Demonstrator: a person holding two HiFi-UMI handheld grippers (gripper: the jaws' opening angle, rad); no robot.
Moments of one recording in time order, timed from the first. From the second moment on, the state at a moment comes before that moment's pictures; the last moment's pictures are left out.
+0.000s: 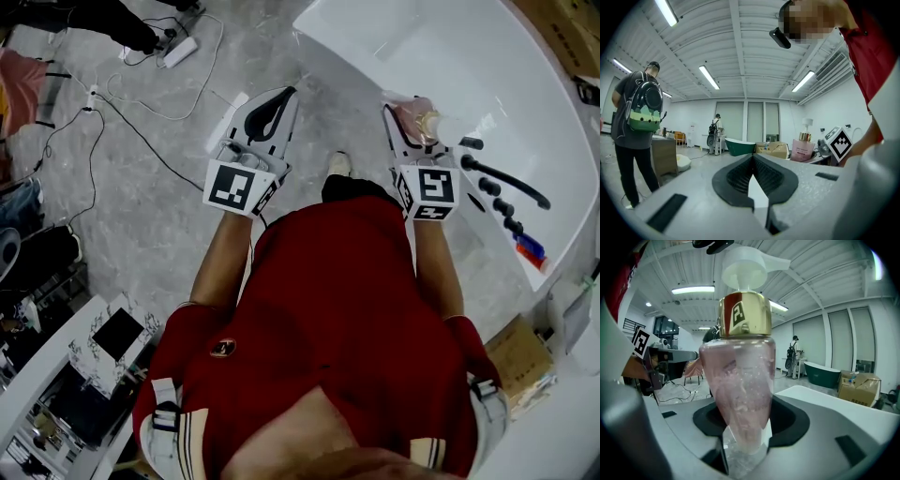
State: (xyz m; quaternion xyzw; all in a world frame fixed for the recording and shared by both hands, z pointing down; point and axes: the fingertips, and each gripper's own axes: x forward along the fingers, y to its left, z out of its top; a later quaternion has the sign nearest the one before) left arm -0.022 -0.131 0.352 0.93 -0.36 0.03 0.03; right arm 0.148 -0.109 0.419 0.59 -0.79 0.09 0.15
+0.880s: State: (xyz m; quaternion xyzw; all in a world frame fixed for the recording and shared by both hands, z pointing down) left arm -0.008 -0.216 0.384 0.92 -0.38 0.05 0.06; right arm 0.172 -0.220 0.528 0.58 -0.77 0.13 0.21
